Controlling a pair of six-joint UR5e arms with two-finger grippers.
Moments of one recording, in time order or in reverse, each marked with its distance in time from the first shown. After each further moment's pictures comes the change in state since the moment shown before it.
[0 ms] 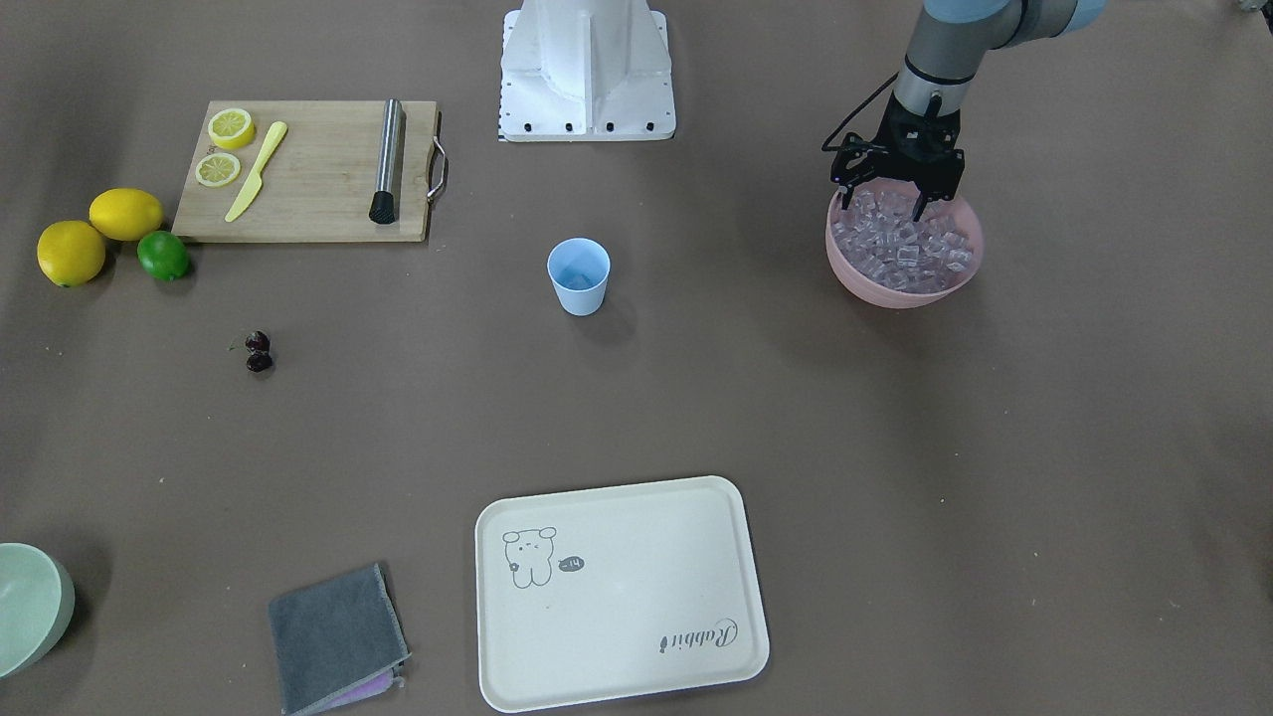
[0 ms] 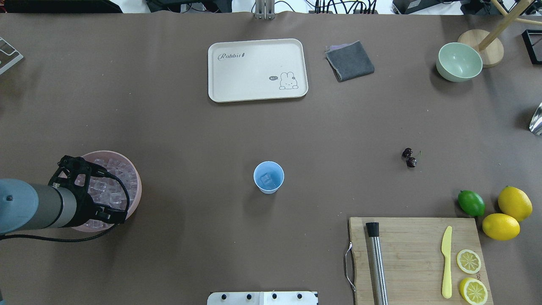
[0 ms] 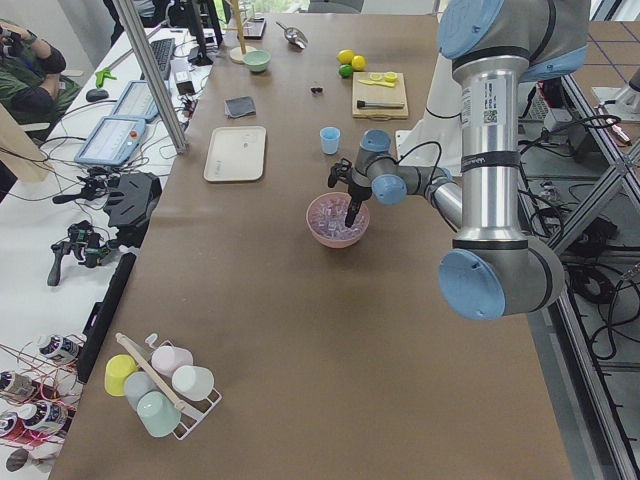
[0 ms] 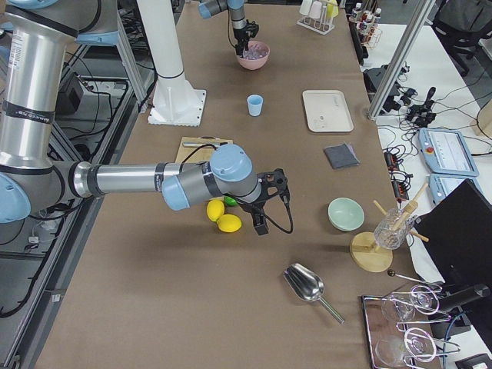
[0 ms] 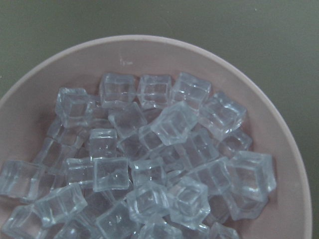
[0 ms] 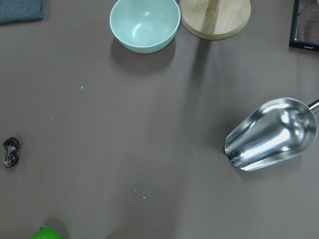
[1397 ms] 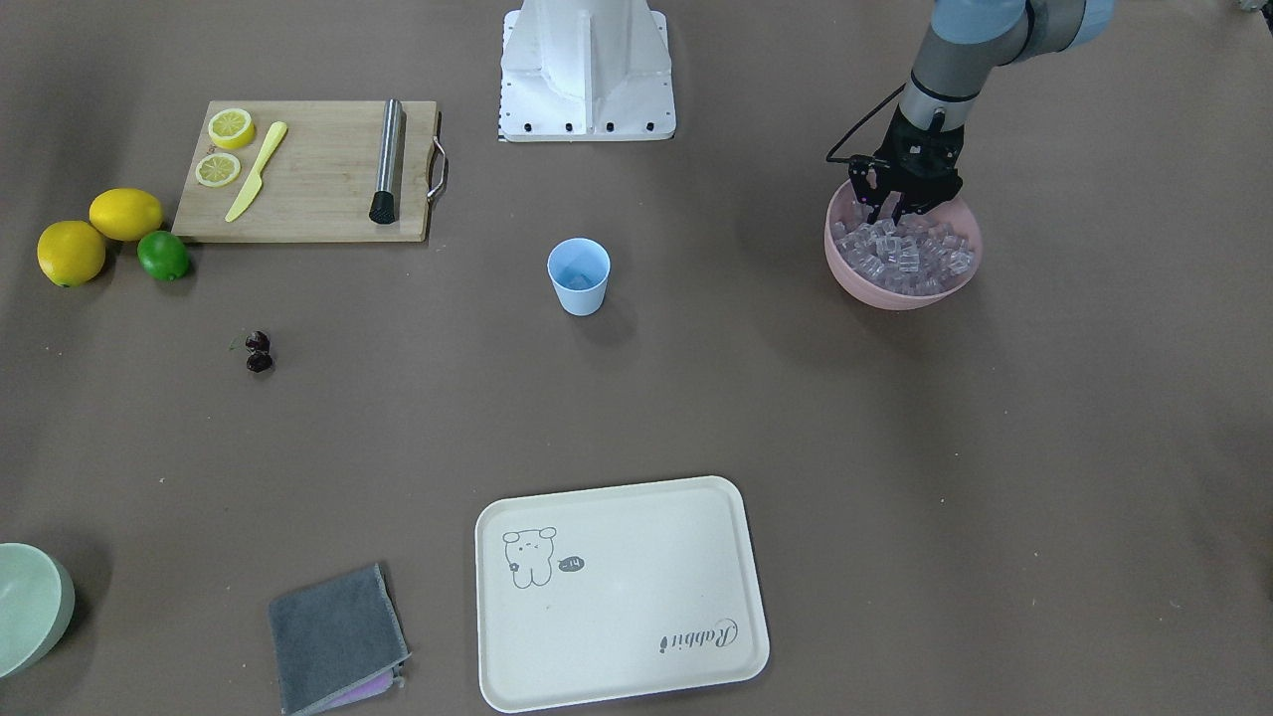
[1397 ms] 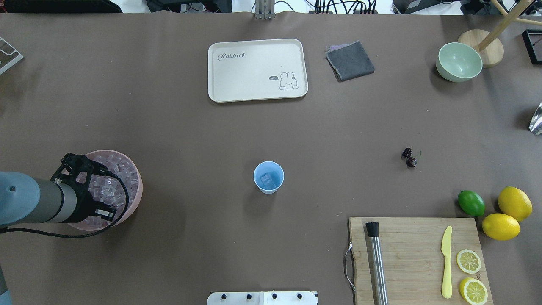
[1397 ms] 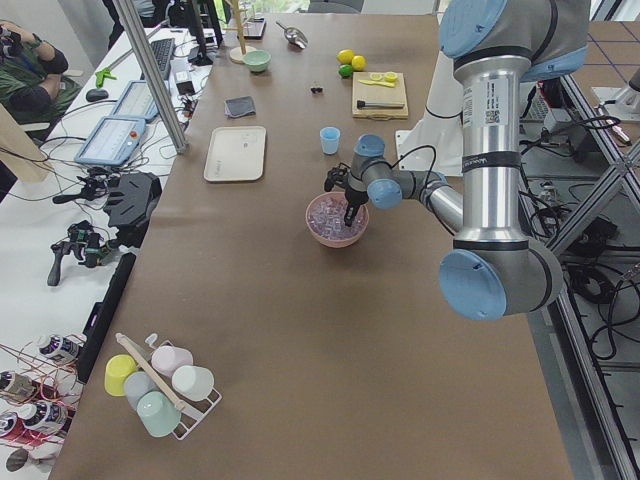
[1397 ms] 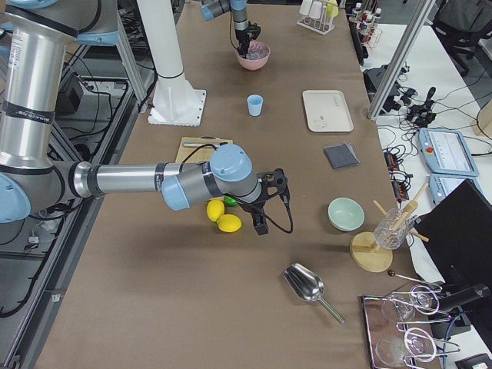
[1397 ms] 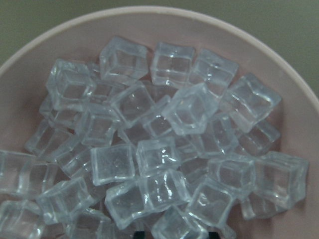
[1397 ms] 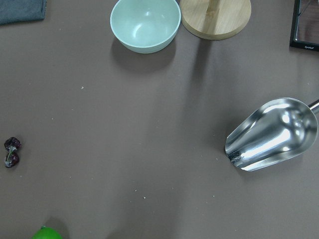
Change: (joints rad) left arm -0.024 -0.012 0.032 -0.008 -0.031 0.068; right arm 0.000 0.000 0.000 0.000 0.002 0.000
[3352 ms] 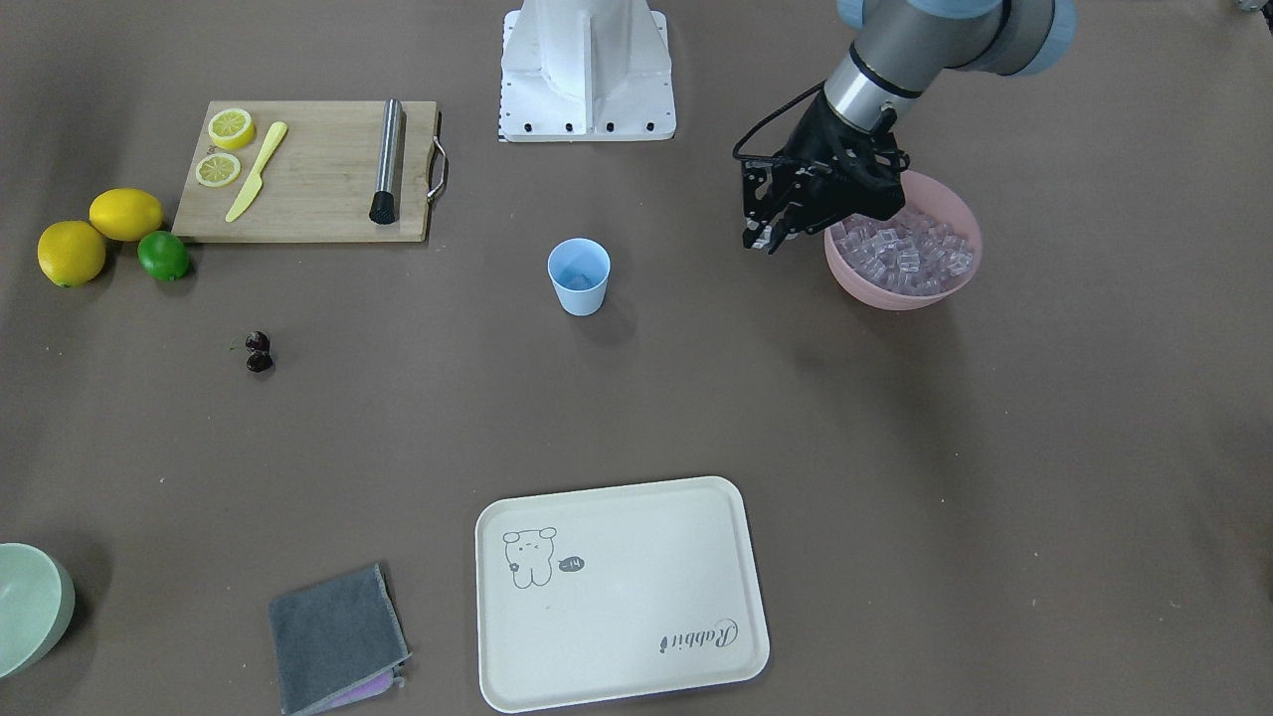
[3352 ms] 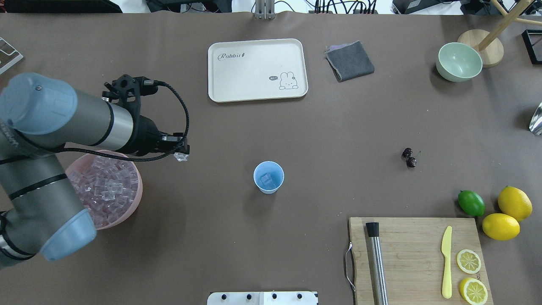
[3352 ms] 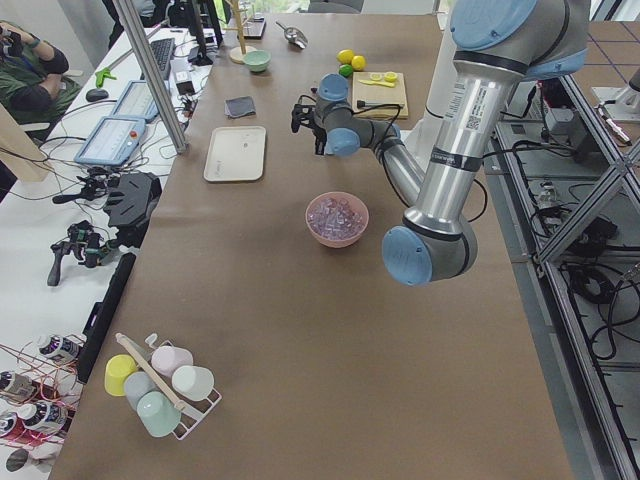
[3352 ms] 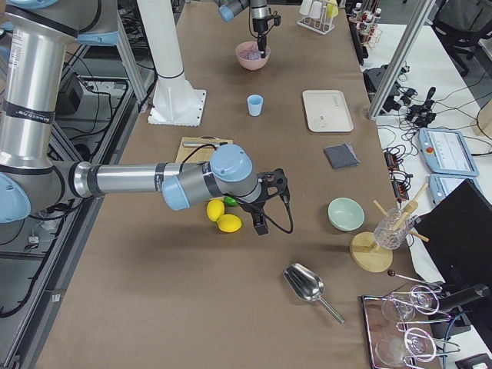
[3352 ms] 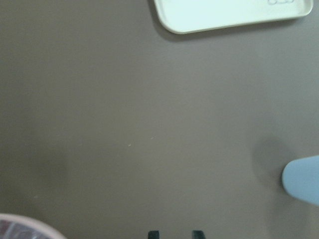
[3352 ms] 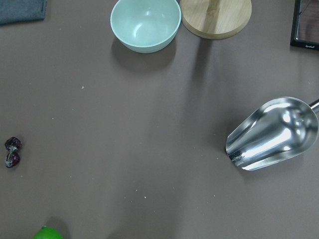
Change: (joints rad) left arm -0.166 -0.482 0.114 0.011 -0.199 -0.336; right arm 0.000 0.000 0.000 -0.002 0.002 0.001
